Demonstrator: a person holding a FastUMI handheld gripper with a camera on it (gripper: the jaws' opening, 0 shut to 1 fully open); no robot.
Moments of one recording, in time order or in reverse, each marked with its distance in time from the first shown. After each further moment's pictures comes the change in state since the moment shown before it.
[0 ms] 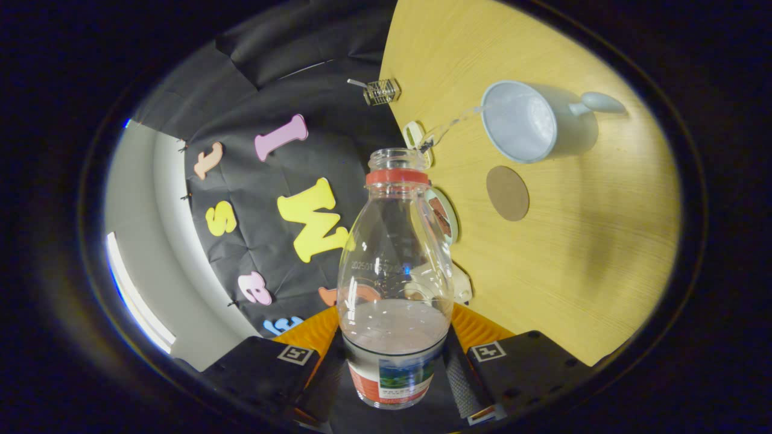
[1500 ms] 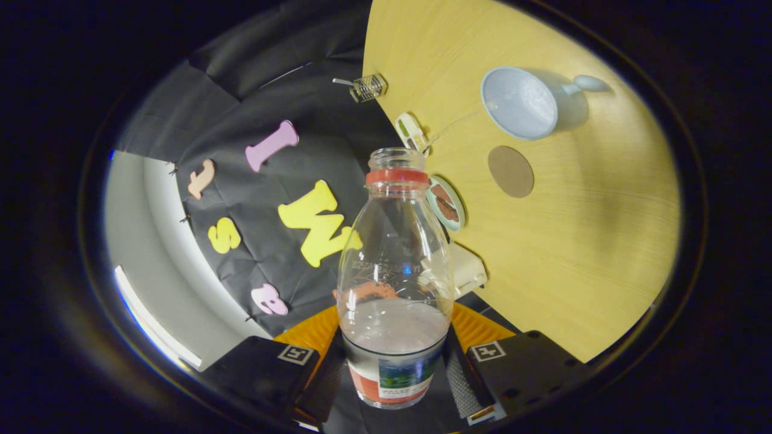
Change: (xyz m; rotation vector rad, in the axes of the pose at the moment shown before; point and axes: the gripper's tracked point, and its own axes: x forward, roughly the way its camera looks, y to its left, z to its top) arm 0.001 0.028 0.000 0.150 0.041 0.014
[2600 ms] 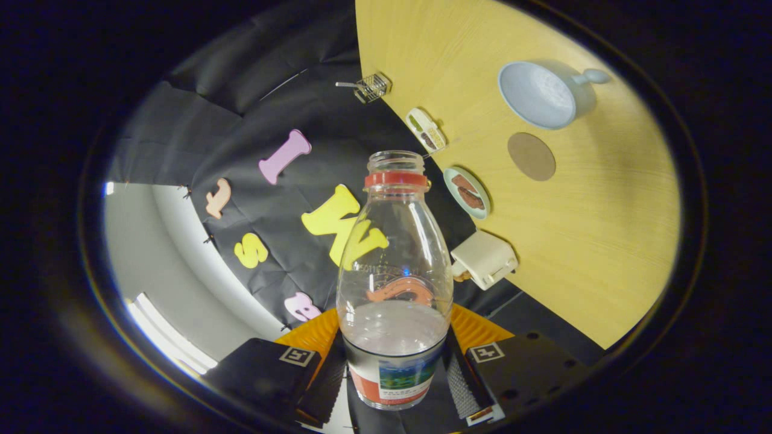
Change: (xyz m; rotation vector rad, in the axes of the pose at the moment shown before) arm -0.005 0.037 0.006 0.111 0.027 0.100
